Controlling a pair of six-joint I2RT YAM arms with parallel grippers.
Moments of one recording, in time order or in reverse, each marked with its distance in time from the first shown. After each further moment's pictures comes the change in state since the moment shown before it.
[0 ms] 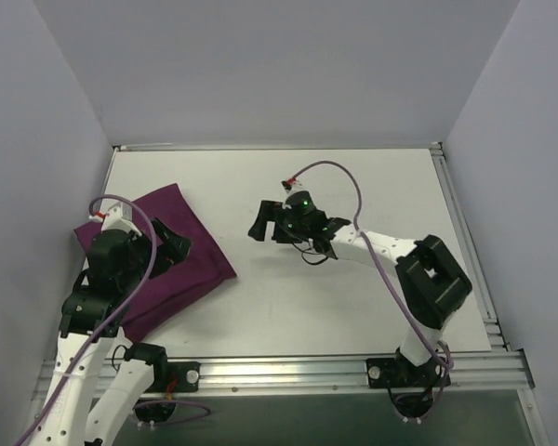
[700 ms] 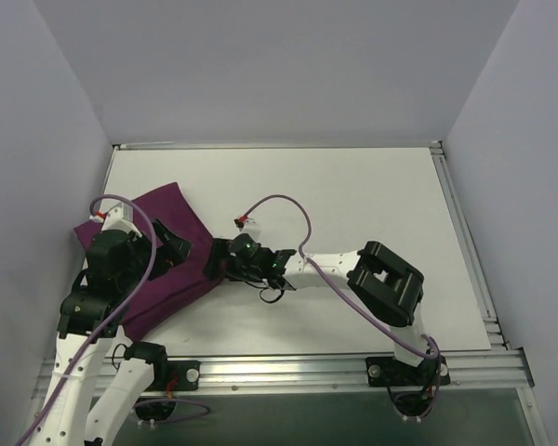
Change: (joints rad) left arm 0.000 0.001 0.021 -0.060 -0.010 0.000; right arm 0.379 0.256 0.141 0.058 0.227 0.279
